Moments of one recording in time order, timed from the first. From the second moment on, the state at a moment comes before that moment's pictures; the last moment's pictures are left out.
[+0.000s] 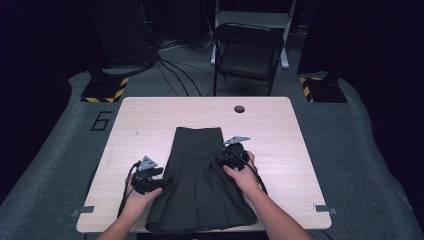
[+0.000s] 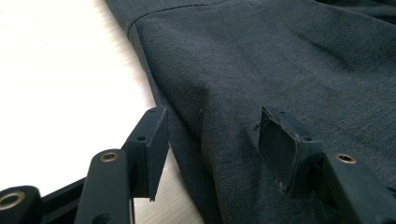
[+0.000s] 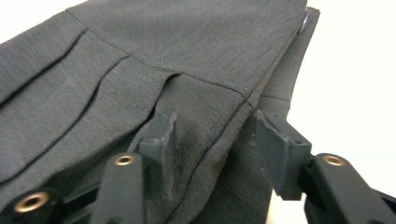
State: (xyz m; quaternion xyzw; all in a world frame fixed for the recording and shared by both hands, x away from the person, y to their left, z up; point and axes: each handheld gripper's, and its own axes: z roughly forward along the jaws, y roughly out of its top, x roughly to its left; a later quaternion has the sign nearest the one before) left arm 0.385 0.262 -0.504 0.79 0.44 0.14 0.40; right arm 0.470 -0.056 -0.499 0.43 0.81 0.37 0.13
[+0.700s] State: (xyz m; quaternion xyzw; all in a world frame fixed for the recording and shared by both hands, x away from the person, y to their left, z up) left arm 0.386 0.255 -0.510 0.80 0.43 0.14 0.39; right arm 0.475 -0.048 -0.499 0.43 0.82 0.33 0.20
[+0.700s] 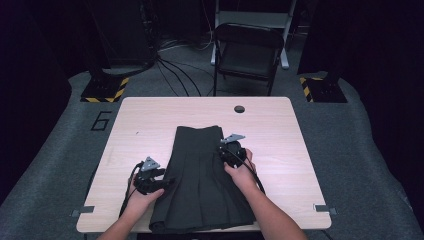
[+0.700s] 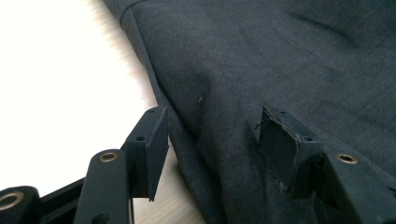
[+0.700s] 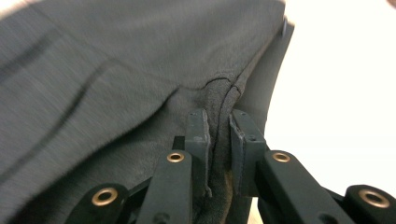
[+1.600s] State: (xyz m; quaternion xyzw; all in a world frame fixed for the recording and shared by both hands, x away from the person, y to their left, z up) left arm 0.376 0.240 -0.517 0.82 0.41 0.11 0.38; right arm 0.468 -0.072 -0.516 0.45 0.80 0.36 0.14
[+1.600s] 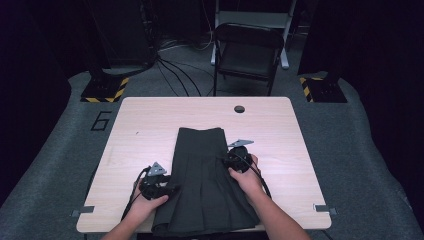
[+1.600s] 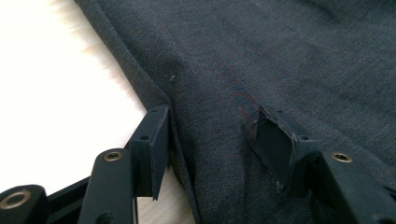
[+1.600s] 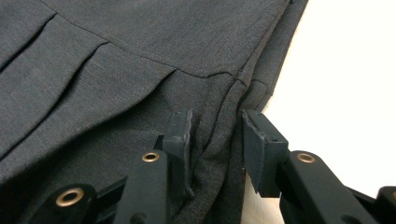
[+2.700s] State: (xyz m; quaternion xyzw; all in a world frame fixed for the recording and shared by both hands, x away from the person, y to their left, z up) left arm 0.392 0.239 -0.509 0.82 0.42 0.11 0.38; right arm 0.461 -0.078 -0.512 0.43 0.82 0.36 0.13
